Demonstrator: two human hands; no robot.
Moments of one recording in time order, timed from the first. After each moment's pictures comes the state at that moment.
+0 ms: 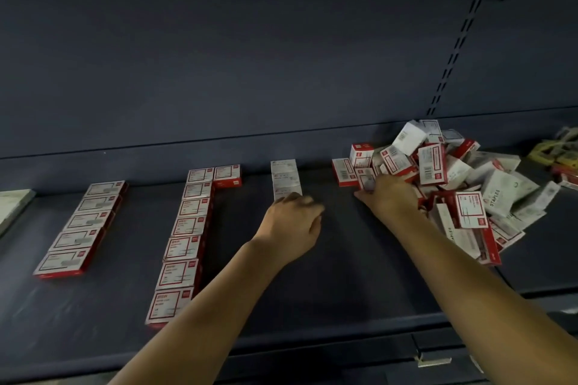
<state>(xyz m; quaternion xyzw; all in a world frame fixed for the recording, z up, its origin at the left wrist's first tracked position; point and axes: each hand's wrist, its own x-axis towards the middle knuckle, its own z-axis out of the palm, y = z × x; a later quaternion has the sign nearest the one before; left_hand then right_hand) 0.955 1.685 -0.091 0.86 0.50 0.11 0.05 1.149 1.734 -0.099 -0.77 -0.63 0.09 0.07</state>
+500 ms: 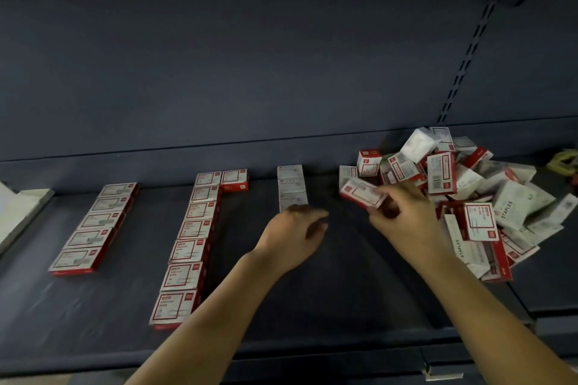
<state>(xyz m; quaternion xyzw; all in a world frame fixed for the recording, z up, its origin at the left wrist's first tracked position) 0.952 1.677 -0.094 0.81 0.52 0.21 0.17 1.156 1.682 -0.097 -0.59 -0.70 0.07 0.39</state>
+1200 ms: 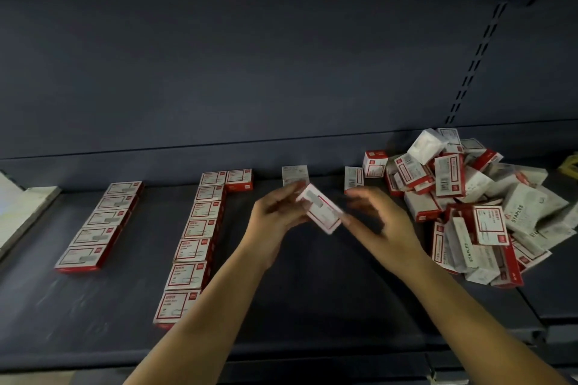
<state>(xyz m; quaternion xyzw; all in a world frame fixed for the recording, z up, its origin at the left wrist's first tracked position) 0.936 1.680 -0.087 0.44 0.44 0.53 0.58 1.122 1.670 -0.095 -0.47 -0.71 0.27 0.45</state>
